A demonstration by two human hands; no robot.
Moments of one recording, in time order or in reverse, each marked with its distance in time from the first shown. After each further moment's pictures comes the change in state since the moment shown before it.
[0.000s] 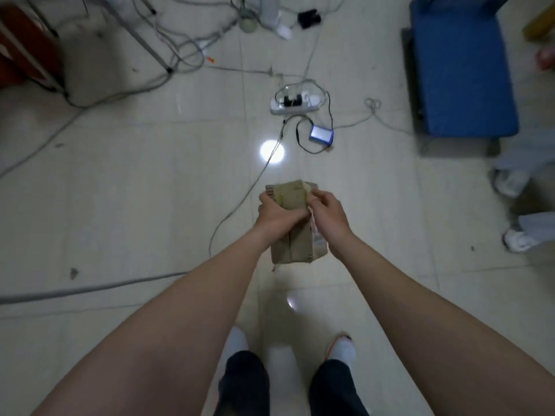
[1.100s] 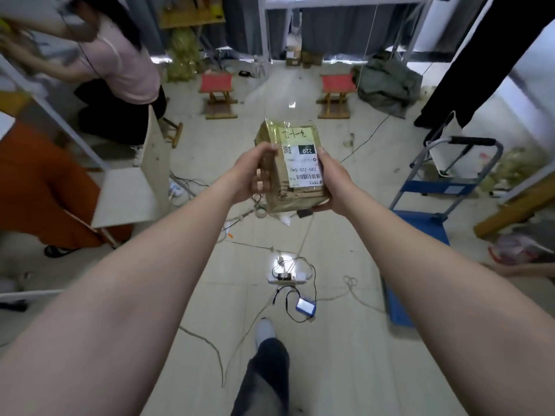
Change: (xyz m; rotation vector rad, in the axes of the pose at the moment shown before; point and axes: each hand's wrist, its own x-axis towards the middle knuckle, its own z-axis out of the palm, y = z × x) left_hand -0.046 0.715 -0.190 -0.394 -0.040 0.349; right_hand 0.053 -0.680 -0.274 0.200 -0.227 -0.204
